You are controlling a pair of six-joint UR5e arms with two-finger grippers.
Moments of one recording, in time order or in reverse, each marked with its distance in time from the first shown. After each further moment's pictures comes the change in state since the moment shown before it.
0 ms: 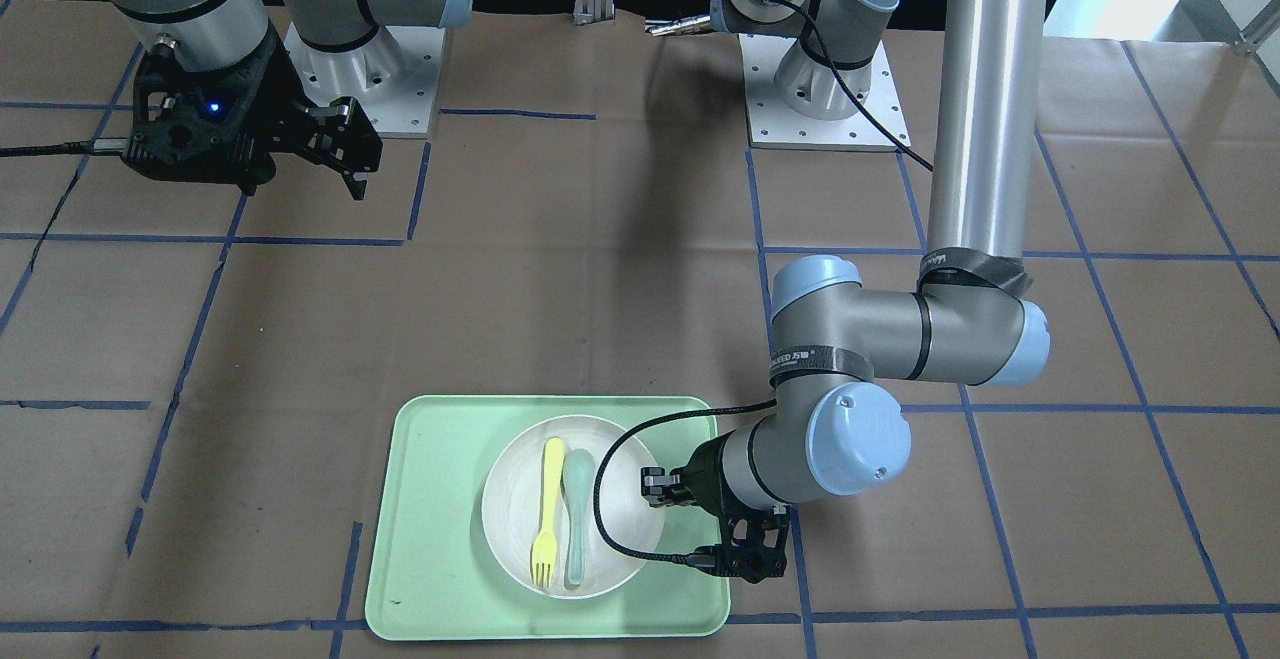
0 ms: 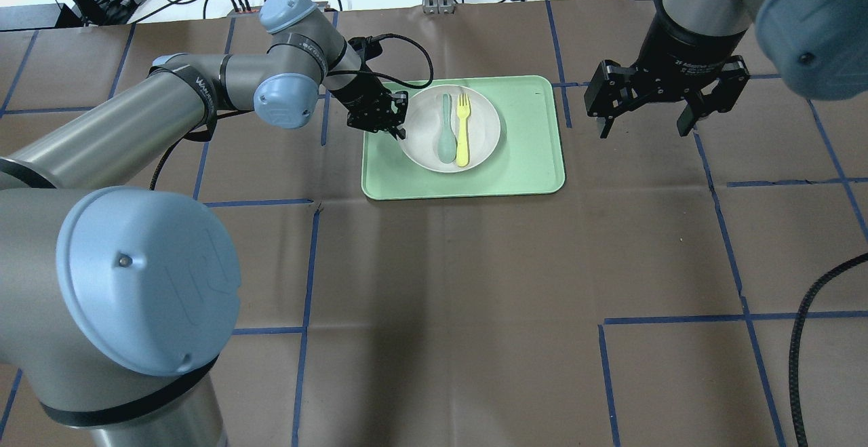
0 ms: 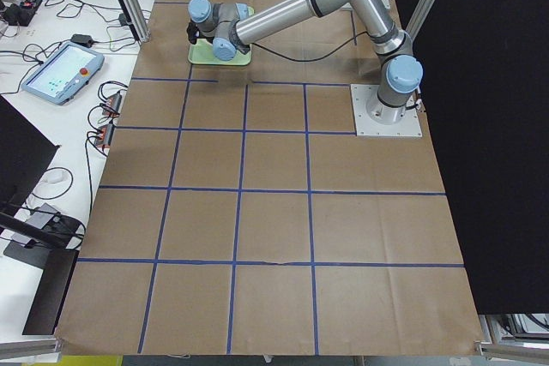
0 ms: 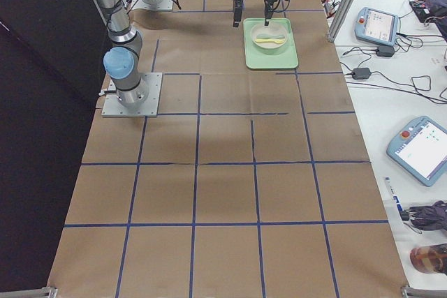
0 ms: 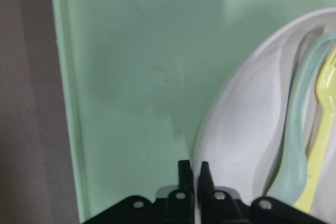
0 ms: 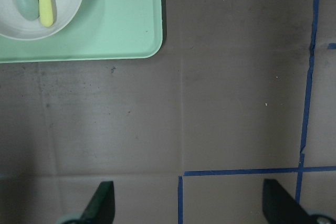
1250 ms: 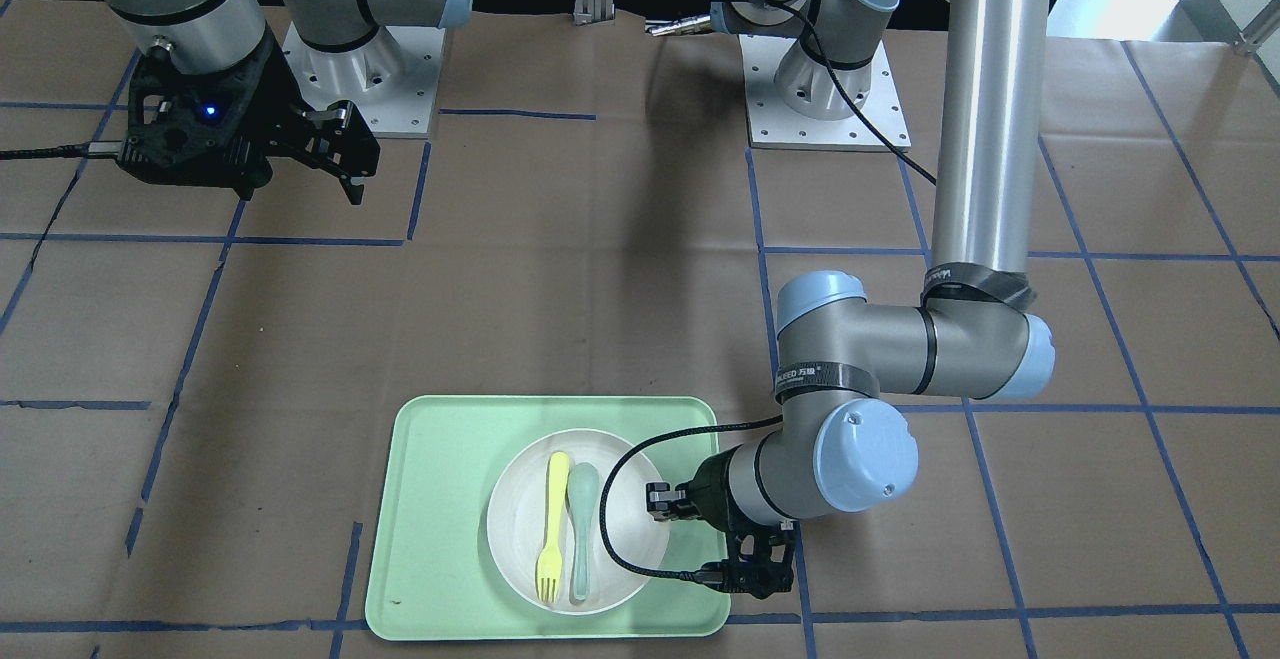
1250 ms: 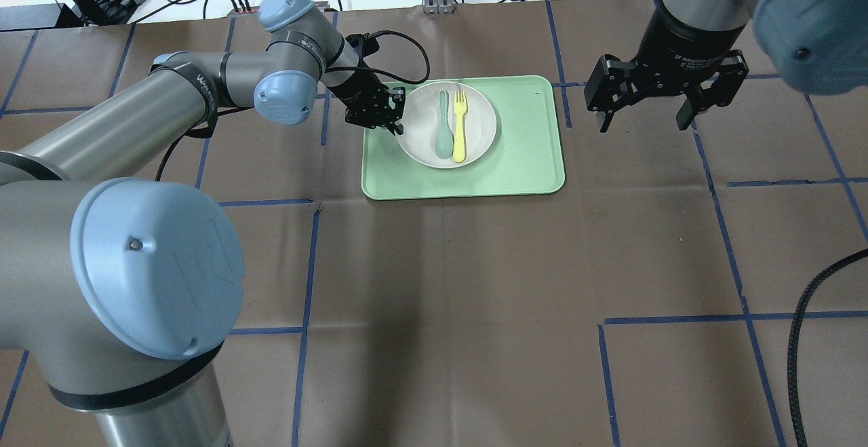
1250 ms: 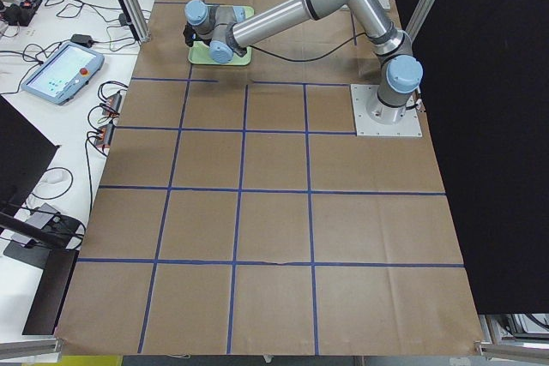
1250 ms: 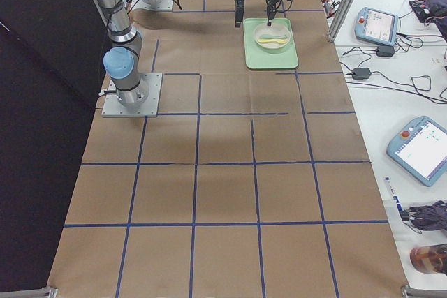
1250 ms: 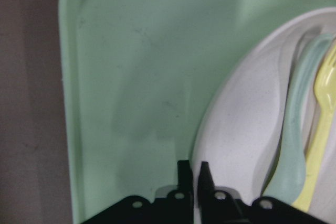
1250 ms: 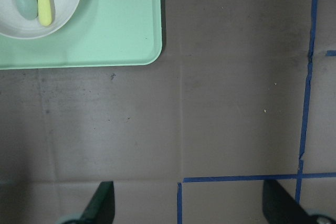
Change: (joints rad) left arm 0.007 -0.023 0.023 0.007 0.000 0.000; right arm -0.002 0.017 -0.012 -0.019 -0.002 -0.004
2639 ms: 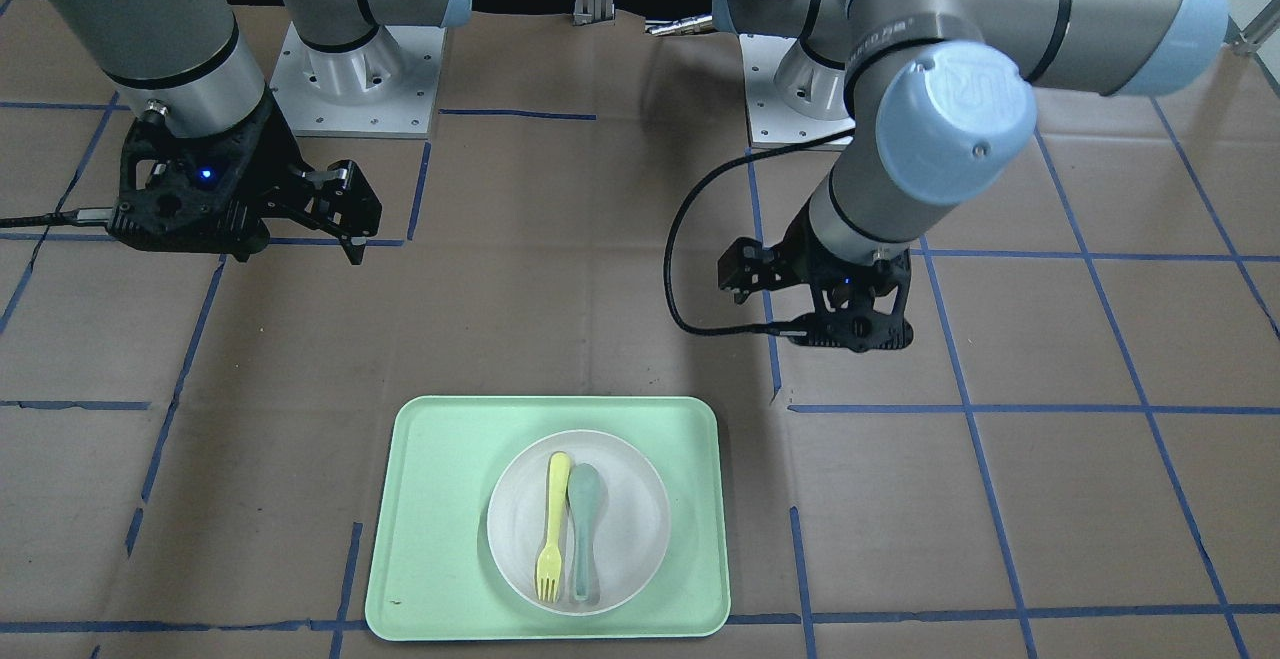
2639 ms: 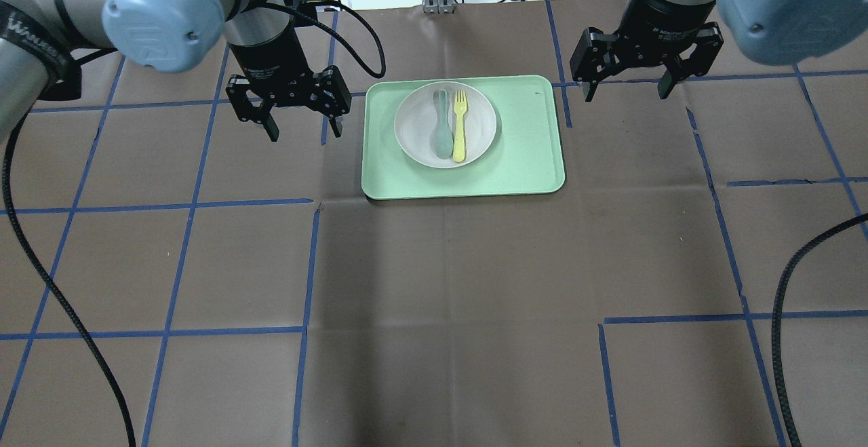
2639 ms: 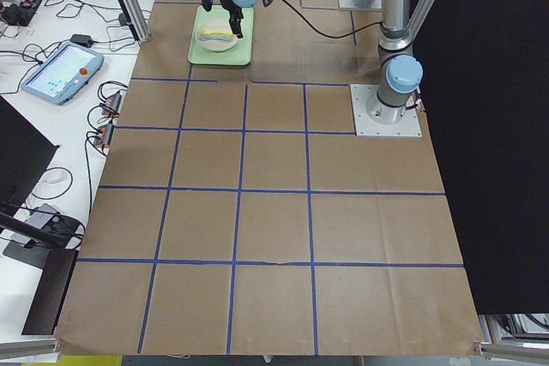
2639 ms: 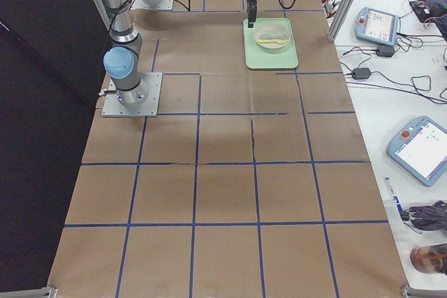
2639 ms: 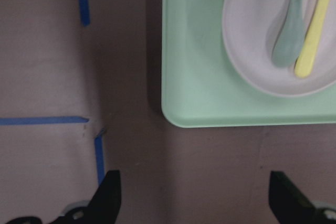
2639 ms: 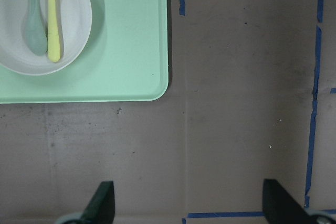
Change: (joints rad) left arm -0.010 0.489 -0.065 -0.573 0.386 0.049; right arm 0.014 0.090 -0.066 -0.084 0.004 0.004
